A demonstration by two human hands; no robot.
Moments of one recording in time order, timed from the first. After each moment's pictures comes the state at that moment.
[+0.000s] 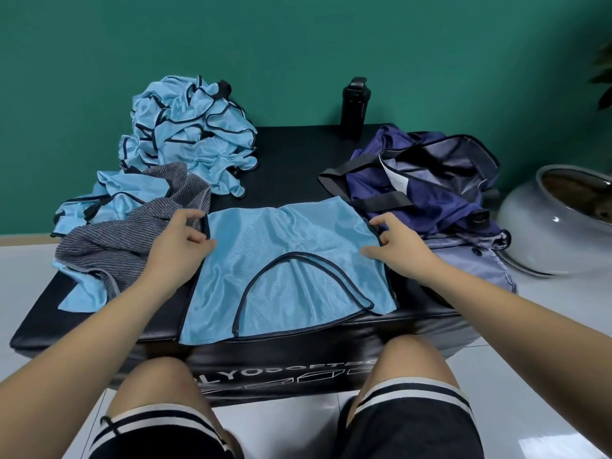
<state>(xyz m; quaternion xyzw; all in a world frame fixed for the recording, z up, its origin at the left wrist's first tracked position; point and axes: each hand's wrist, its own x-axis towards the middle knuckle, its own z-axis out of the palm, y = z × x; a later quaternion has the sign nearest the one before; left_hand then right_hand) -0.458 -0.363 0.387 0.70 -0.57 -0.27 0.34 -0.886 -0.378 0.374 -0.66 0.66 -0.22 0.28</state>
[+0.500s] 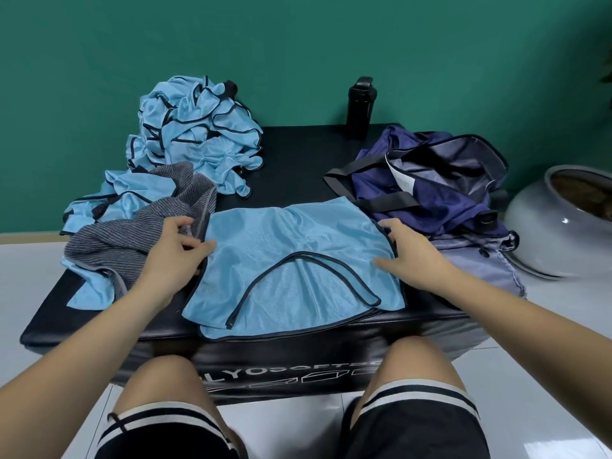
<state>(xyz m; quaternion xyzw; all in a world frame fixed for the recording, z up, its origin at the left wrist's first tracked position) -0.450 -0.348 0.389 0.72 -0.50 -0.32 0.37 -0.894 -0.364 0.374 -0.73 0.64 -0.14 0.19</state>
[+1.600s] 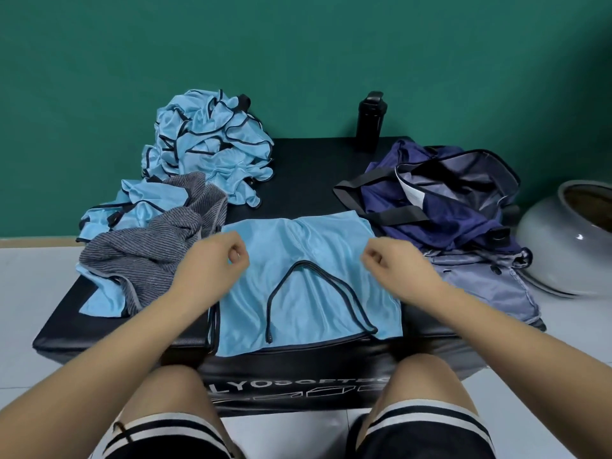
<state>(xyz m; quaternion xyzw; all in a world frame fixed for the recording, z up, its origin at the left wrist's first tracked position) -0.480 -0.348 0.397 0.64 -0.72 -0.09 0.25 -0.849 -0.363 0.385 -0.78 0.59 -0.18 0.12</state>
